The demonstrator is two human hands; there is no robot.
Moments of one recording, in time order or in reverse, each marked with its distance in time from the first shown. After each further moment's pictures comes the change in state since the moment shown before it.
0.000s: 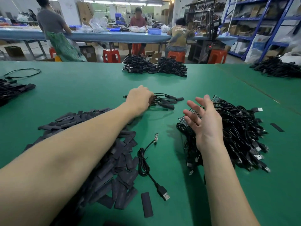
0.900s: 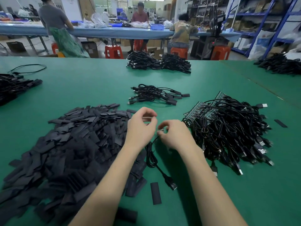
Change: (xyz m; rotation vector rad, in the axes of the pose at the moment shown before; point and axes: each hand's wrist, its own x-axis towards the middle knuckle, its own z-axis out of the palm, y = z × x) left_hand -0.130 0.055 0.003 -1.157 0.324 -0.478; right_hand -0.021 0.063 0.029 -1.501 -0.422 -0.164
